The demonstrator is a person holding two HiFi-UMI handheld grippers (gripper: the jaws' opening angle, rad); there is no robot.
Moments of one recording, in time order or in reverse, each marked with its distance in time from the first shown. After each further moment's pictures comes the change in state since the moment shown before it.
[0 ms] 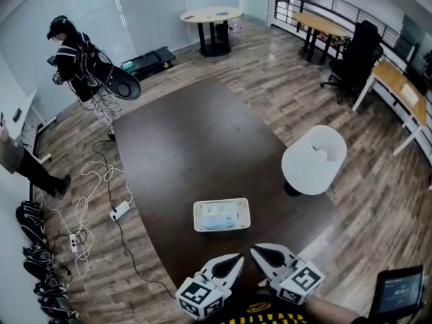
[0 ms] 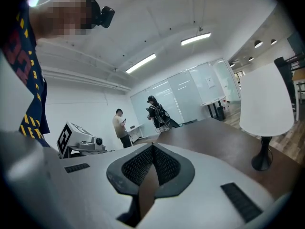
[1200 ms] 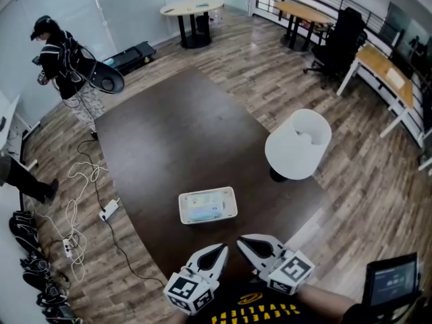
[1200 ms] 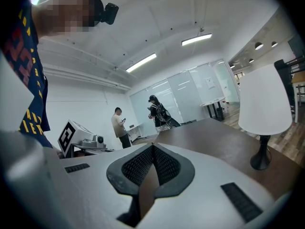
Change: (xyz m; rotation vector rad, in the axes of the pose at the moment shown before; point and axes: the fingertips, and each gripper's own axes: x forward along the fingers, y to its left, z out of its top) left arm -0.007 0.019 -0.004 -0.027 -0.016 0.043; right arm 0.005 -0.001 -0.016 -0.048 0.007 -0.006
